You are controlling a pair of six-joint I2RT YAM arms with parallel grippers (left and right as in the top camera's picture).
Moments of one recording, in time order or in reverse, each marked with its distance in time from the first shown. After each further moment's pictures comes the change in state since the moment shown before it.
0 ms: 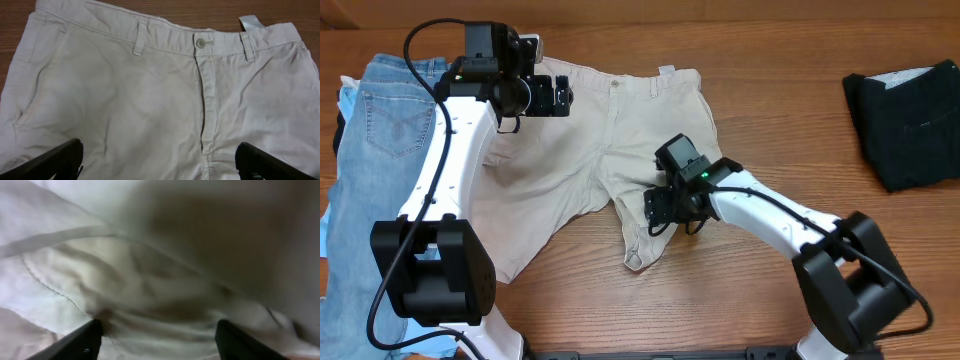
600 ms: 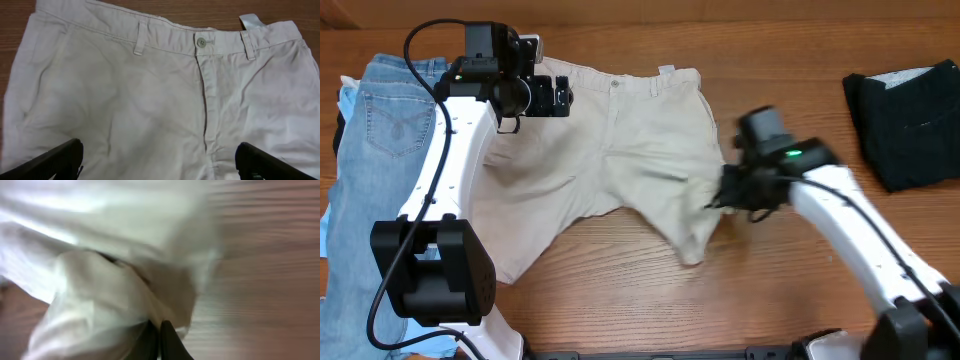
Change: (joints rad) left arm 0.000 0.000 0.000 -0.003 -0.001 0.000; right arm -0.326 -0.293 0.043 -0.385 0.030 -0.010
